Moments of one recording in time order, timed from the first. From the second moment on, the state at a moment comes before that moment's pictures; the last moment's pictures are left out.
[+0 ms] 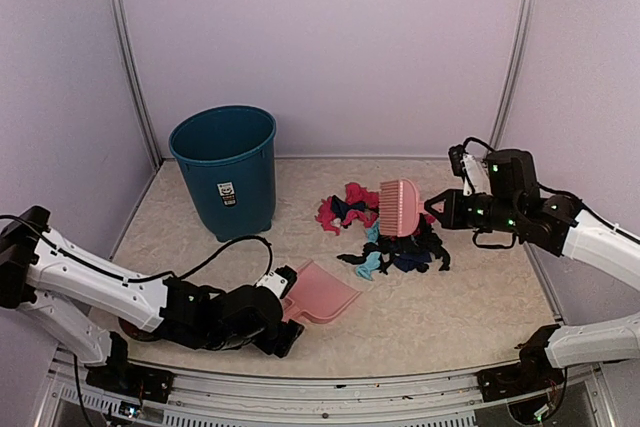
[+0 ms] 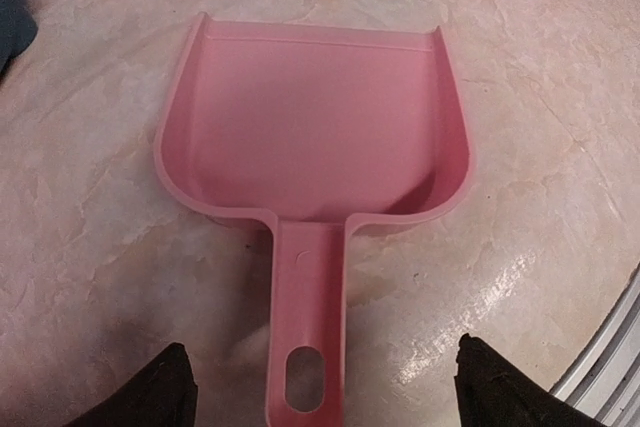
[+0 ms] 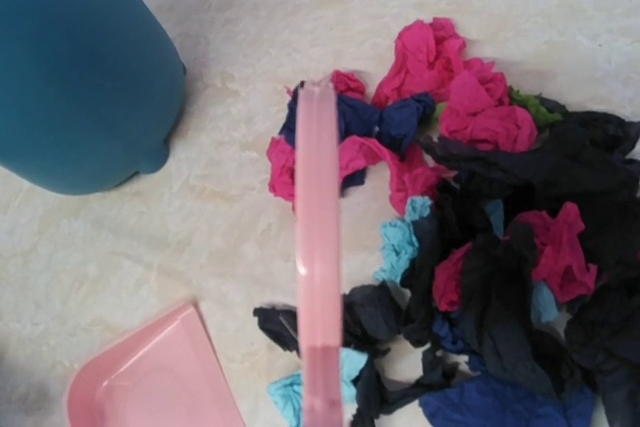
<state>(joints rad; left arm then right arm) -1.35 1.48 0.70 -0.16 -0.45 -0.58 0.58 1.04 0.83 -0.29 -0.07 0.41</state>
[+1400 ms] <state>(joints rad) -1.39 1.66 0.55 0.35 -0.66 -0.52 0.58 1.03 0.75 -0.25 -0.09 0.42</state>
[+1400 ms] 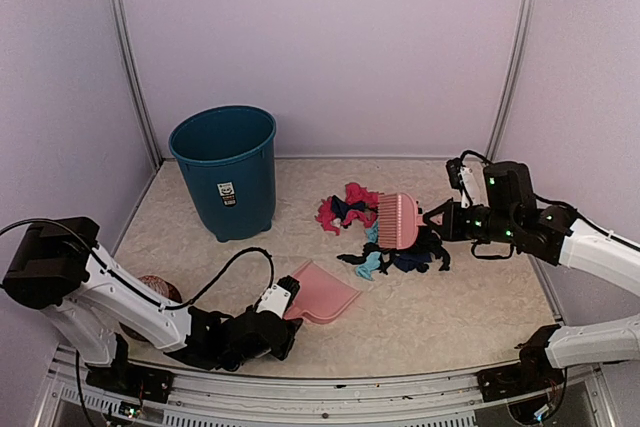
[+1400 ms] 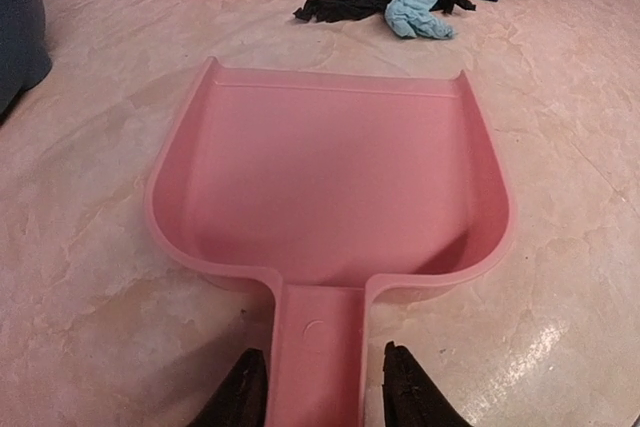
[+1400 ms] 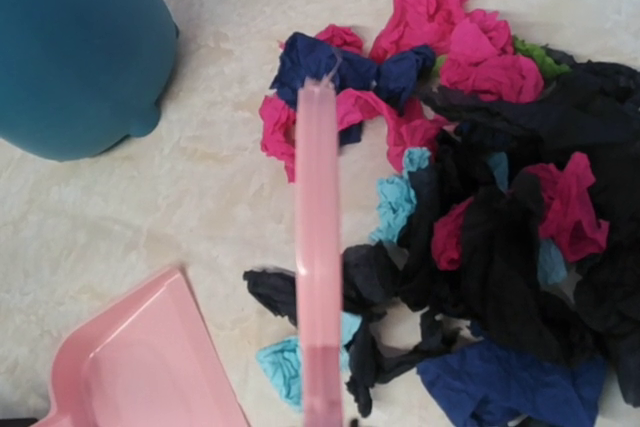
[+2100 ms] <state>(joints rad) -1.39 1.62 0.56 0.31 -0.68 -0.51 0.58 1.02 0.78 -0.26 -0.09 0.41</state>
